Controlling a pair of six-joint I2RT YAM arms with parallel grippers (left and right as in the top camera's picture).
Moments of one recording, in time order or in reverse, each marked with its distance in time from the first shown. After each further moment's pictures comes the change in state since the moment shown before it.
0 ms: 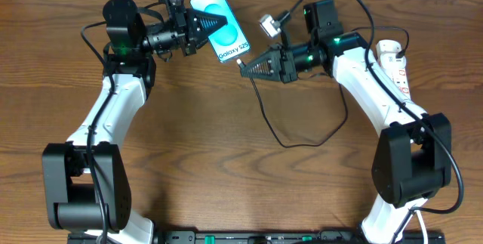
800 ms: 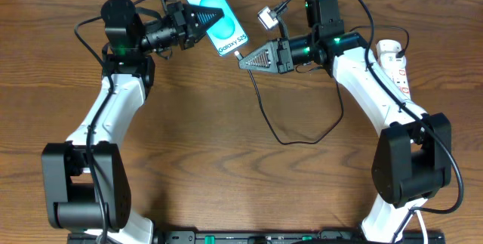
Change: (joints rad) left arm 0.011 0.007 0.000 0.016 -0.091 0.131; right arm 0.000 0.000 0.000 0.163 0.068 0.301
